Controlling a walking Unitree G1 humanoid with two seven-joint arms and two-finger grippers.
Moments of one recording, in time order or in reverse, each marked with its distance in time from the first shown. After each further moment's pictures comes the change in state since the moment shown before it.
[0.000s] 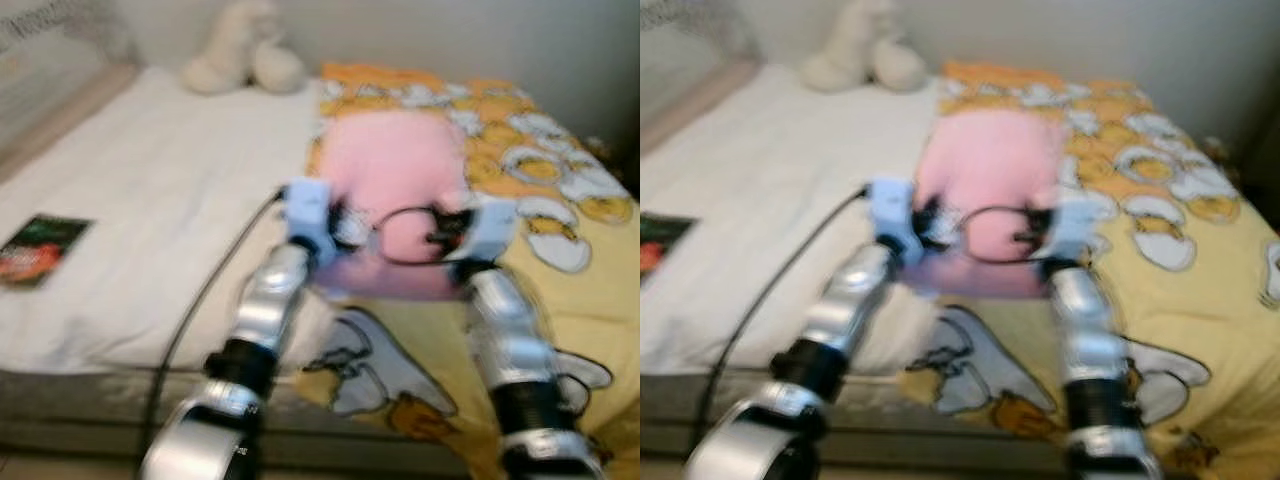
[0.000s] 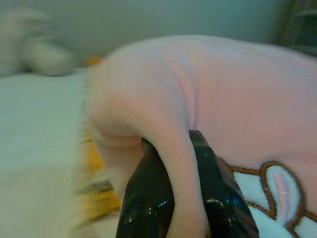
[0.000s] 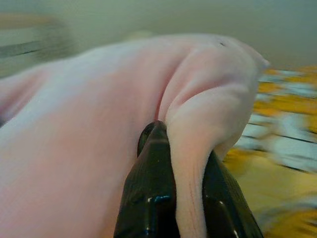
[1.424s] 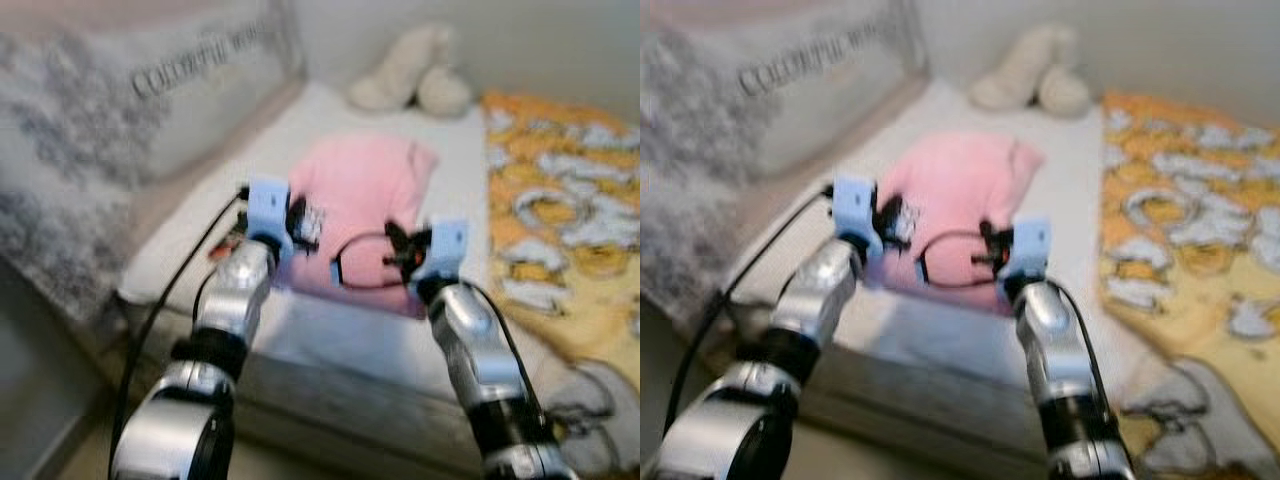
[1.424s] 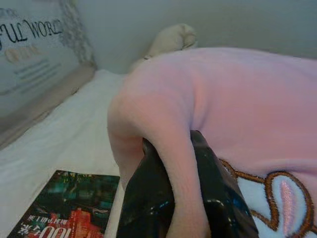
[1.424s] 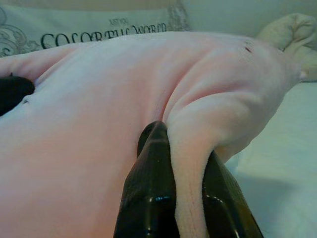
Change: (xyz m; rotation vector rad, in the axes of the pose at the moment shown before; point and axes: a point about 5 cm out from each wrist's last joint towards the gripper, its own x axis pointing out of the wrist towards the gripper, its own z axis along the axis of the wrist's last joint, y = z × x) left arm 0.000 0.030 -0.008 0.037 0.019 0.046; right arm -0.008 0.019 -0.019 -0.028 0.050 0.067
